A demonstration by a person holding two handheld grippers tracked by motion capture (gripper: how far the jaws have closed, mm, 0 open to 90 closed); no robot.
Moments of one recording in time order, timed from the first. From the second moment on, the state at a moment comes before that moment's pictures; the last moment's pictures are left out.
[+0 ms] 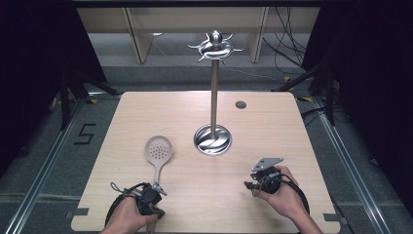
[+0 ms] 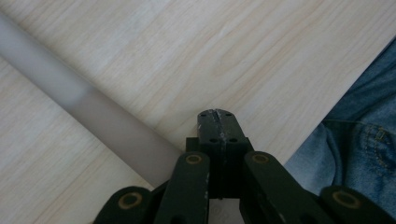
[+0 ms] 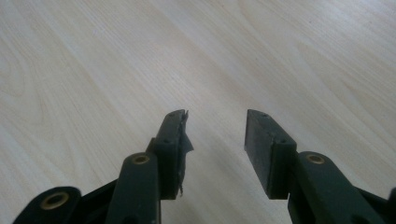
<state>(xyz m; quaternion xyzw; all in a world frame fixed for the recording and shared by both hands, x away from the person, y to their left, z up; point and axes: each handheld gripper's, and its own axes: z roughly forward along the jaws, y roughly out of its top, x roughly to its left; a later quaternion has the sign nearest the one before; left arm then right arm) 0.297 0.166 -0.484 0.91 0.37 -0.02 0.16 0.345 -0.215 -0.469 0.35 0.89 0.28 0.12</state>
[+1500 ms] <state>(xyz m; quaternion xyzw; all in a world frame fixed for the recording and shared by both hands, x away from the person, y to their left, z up) 0.340 0.283 -0.478 0.82 0.55 0.08 0.14 0.344 -0.213 -0.471 0.36 0.88 0.28 0.11</state>
